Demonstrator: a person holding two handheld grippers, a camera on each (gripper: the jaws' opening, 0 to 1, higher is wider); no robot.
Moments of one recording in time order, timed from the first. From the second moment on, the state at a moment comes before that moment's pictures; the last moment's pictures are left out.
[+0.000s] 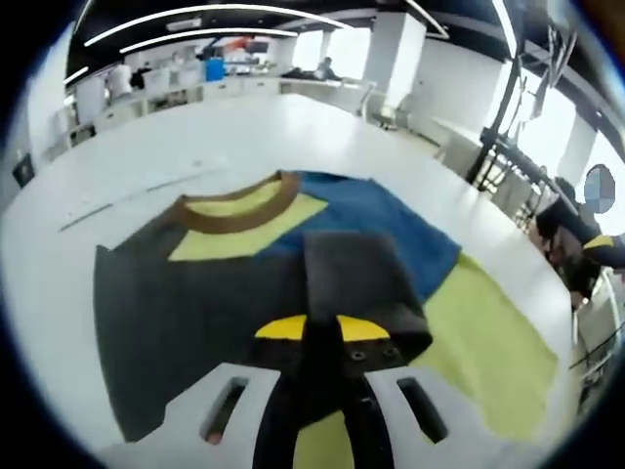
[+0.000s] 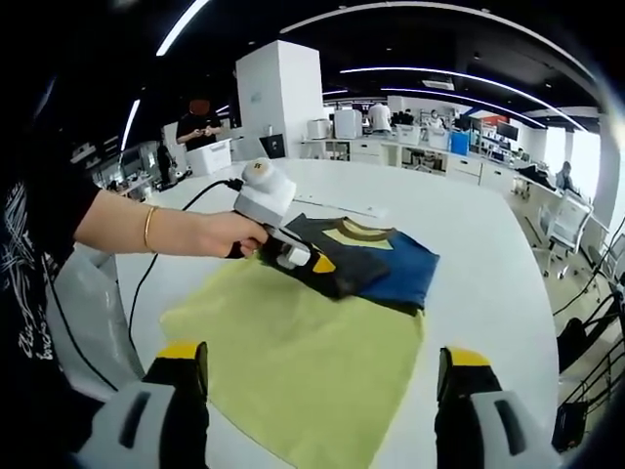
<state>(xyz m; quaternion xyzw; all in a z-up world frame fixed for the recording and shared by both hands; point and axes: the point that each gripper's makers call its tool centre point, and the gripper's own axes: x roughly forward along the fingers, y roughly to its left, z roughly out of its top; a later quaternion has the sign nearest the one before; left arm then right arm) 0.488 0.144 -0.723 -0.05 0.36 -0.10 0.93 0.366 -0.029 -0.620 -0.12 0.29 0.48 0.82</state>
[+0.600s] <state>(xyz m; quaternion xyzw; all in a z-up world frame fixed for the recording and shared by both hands) 0.493 0.093 -0.685 -0.06 0.31 -0.19 0.93 0.362 -0.028 -0.617 -0.13 0.29 0.48 0.82</state>
